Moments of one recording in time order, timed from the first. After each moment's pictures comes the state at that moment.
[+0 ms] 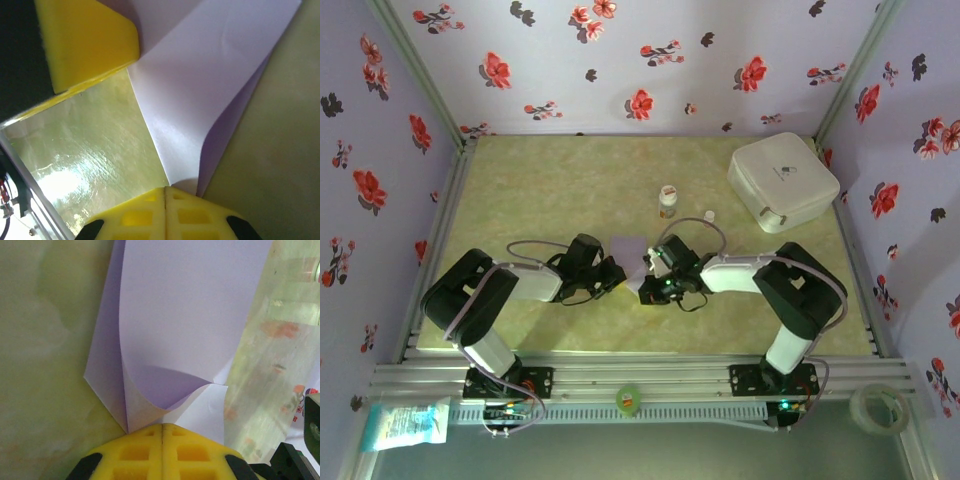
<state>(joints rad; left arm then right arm) -0.67 1.65 0.57 0.26 0.34 -1.14 0.78 1.70 0.74 -0.09 -0.53 0.62</state>
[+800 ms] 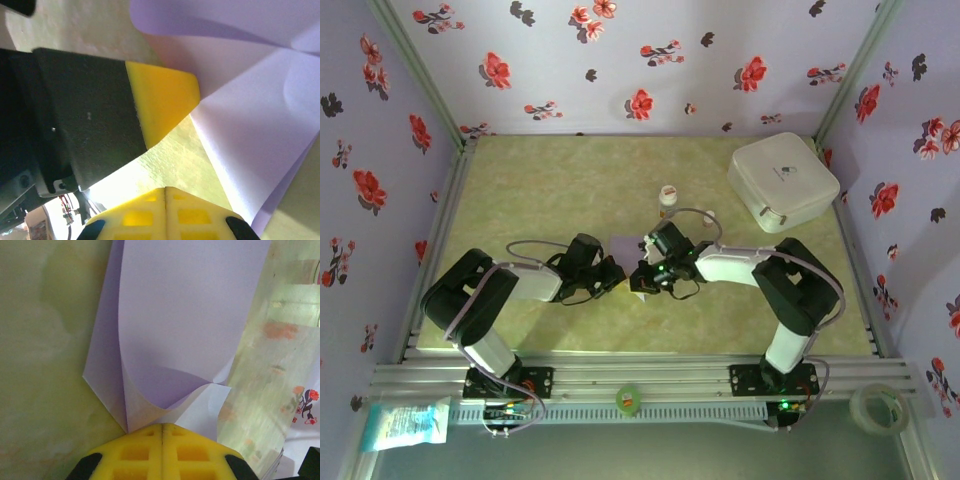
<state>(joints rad) -0.66 1.65 0.57 0.26 0.34 -1.14 0.78 1.73 0.88 -0.16 -0.59 0.77</state>
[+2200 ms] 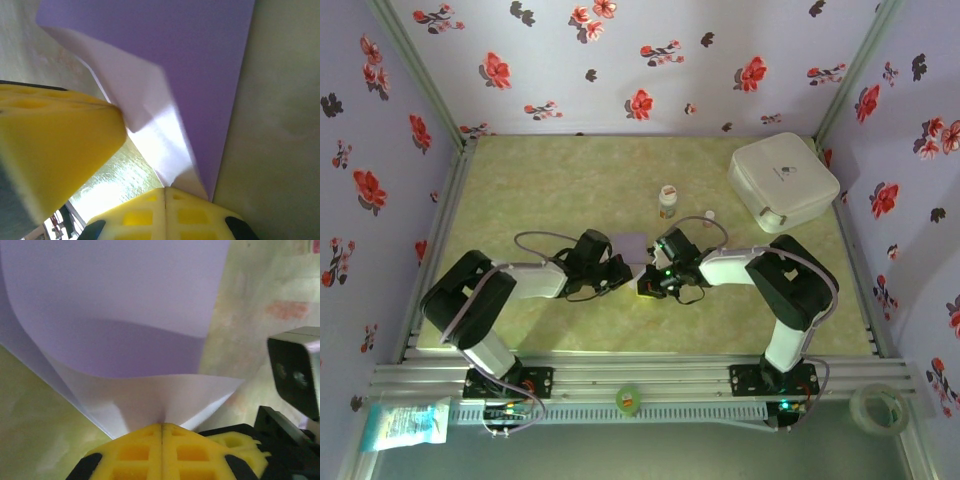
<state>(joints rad) -0.72 1.64 0.65 0.14 0.33 -1.07 0.73 1.77 0.78 -0.03 -0.59 0.80</state>
